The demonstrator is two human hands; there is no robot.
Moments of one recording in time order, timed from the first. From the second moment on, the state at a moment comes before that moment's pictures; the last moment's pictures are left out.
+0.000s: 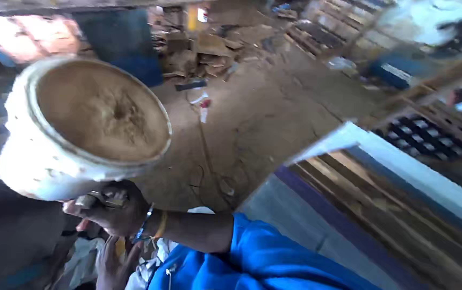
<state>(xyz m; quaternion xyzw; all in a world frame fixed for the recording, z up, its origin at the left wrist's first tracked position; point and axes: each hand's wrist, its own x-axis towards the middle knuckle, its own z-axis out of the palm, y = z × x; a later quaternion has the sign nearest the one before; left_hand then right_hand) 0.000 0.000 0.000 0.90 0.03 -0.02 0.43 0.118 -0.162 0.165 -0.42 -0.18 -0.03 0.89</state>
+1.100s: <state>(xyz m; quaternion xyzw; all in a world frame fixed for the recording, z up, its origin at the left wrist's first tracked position) -0.060 -0.076 -0.139 0.81 -0.45 -0.33 0.18 -0.380 -0.404 0.093 -0.52 0.42 -0.50 0.54</state>
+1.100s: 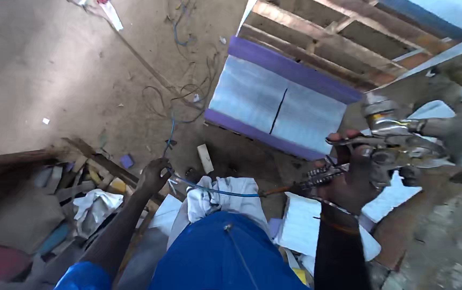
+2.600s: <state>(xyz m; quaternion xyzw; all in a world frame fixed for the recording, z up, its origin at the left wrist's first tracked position) 0.053 -0.128 -0.035 0.76 -0.40 -0.49 -0.13 -0.209 -0.490 -0.159 -0.47 0.68 -0.36 0.43</state>
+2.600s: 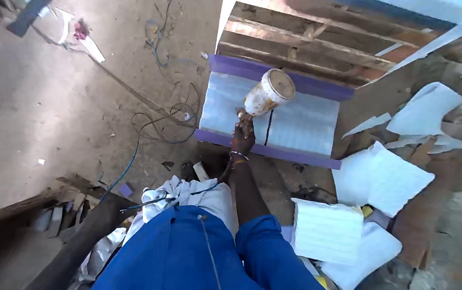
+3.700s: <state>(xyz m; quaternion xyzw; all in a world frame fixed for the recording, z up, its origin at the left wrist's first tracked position) 0.048 -0.092 -0.061 0.77 -0.40 -0.50 -0.01 -0.204 -0.494 -0.116 -0.48 0.73 -0.23 0.43</state>
